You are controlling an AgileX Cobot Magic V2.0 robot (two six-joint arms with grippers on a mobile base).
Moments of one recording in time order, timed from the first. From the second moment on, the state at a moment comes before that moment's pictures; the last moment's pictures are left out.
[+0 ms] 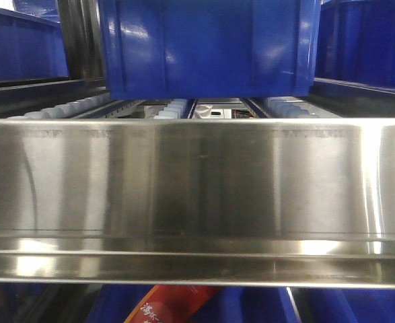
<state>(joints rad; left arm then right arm) -0.37 1.48 -1.73 -0.01 1.13 -0.18 0.12 1.38 -1.63 0.17 1.13 0.07</state>
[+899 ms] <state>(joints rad) -0.38 1.46 -1.73 -0.01 1.03 -0.18 0.12 1.36 -1.67 0.16 1.11 0.07</state>
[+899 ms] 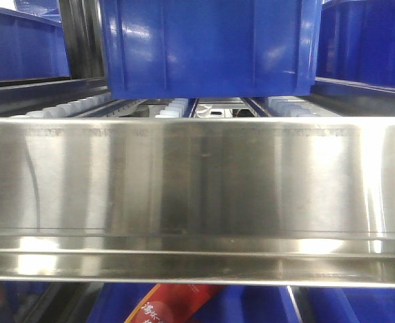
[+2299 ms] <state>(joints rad) -0.38 1.46 -1.72 0.04 0.69 -0.15 0.12 1.38 -1.68 0.15 1.07 0.08</state>
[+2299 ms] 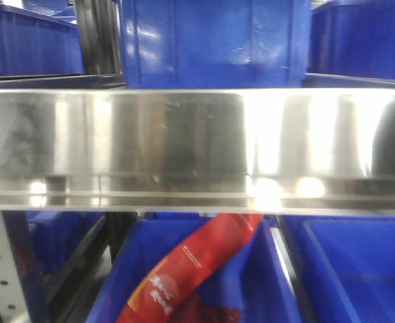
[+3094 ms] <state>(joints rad) -0.38 1.46 -1.72 0.04 0.68 -0.15 0.12 1.38 -1.68 0.16 1.05 0.08</state>
